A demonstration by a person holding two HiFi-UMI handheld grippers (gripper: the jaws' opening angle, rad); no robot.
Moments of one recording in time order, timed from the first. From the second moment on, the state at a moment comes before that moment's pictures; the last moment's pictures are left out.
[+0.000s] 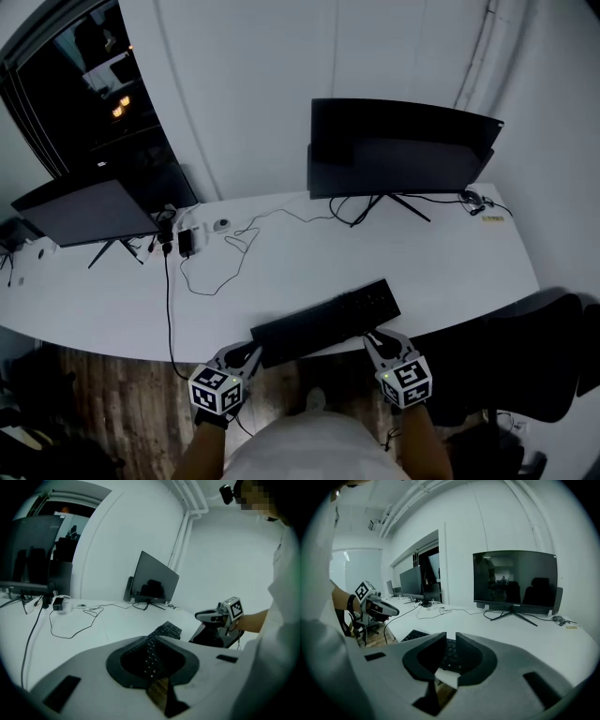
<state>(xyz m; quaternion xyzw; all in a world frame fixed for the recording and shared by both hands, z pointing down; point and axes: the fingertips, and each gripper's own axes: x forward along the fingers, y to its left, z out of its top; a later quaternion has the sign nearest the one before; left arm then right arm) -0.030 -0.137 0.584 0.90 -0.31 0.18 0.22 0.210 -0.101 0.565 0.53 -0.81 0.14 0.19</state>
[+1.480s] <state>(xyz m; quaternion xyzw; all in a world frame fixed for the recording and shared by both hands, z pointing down) -0.037 -0.162 0.725 0.77 -0.37 0.31 0.42 0.330 -0.201 0.734 0.47 -0.72 0.39 0.33</state>
